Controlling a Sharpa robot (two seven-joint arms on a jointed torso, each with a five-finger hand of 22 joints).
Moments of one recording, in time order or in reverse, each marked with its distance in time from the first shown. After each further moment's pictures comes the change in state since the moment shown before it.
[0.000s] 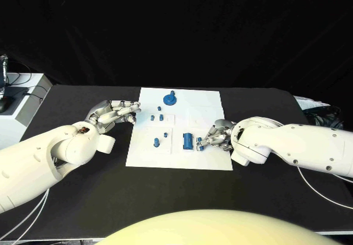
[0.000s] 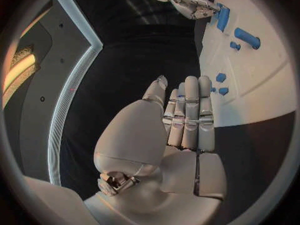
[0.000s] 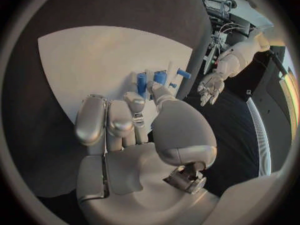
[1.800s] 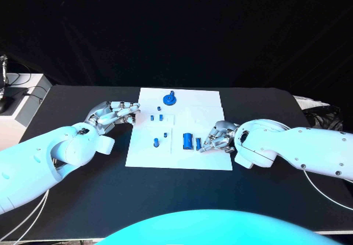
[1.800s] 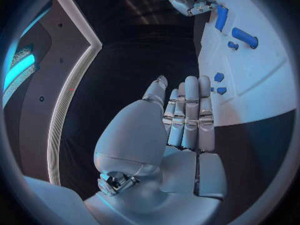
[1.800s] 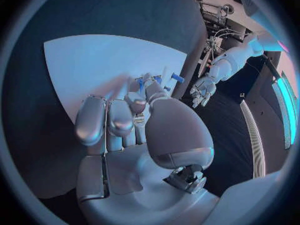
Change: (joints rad) left arm -0.005 0.000 0.000 -0.005 0.000 0.001 -0.002; left_hand 0.000 0.000 0.000 0.000 0.000 0.000 0.000 0.000 0.000 0.000 0.000 0.000 0.000 0.000 0.000 0.000 0.000 0.000 0.000 0.000 0.000 0.000; right arm -0.010 -0.048 0.000 0.044 -0.029 0.014 0.064; right_hand 0.147 0.000 -0.094 -0.045 -0.330 0.037 -0.015 0.015 0.049 0.004 -0.006 0.008 -0.001 0.000 0.000 0.000 0.005 0.000 0.000 0.000 0.000 -0.001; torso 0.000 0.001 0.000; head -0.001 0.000
